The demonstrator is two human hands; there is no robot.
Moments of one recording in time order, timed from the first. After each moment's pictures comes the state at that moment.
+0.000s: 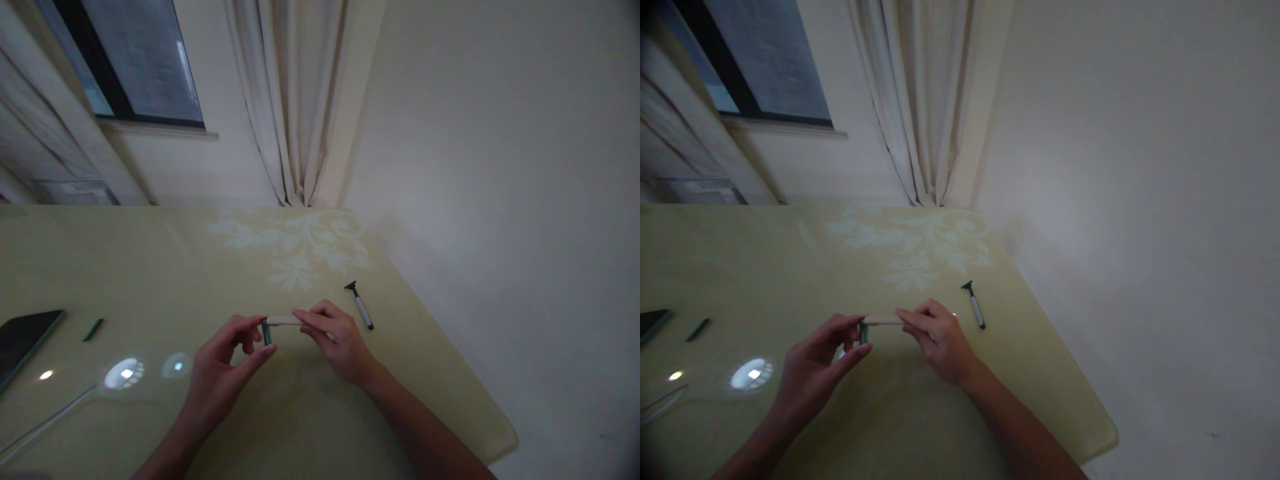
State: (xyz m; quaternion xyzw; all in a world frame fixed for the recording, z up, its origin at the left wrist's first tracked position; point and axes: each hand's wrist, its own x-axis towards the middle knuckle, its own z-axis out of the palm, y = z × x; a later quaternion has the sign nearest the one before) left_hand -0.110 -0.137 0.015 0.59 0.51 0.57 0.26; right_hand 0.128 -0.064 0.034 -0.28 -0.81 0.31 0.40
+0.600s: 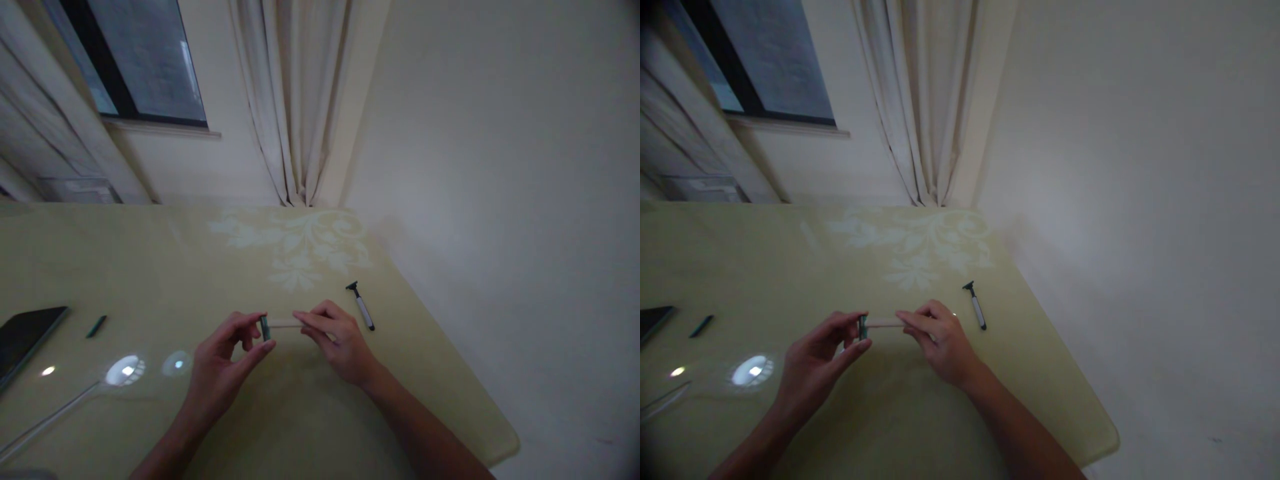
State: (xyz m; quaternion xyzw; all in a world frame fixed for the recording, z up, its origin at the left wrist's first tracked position) left_hand -0.110 -0.134 0.014 0.57 0.51 0.59 0.27; right_hand 0.129 -0.063 0.033 -0.28 -0.82 0.31 0.40
